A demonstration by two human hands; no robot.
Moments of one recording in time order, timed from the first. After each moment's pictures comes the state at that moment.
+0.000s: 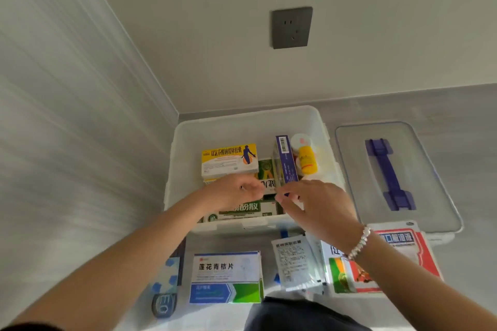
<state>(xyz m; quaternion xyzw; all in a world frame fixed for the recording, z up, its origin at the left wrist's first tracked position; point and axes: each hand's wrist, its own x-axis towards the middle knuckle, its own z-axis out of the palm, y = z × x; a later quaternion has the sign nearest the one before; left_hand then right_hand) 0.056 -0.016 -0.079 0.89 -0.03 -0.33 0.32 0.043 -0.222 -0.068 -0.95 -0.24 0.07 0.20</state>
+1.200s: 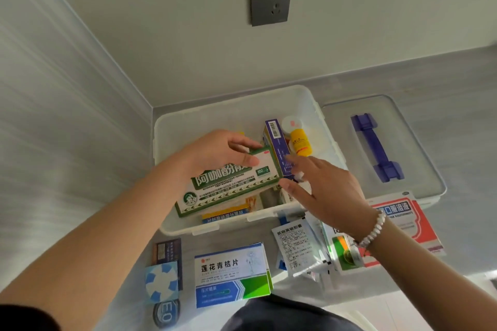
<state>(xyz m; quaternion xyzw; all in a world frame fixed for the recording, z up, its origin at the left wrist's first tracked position) 0.104 0.001 -0.042 0.84 -0.05 -0.35 0.40 0.035 -0.217 -0.063 -0.96 -0.17 0.05 0.21</state>
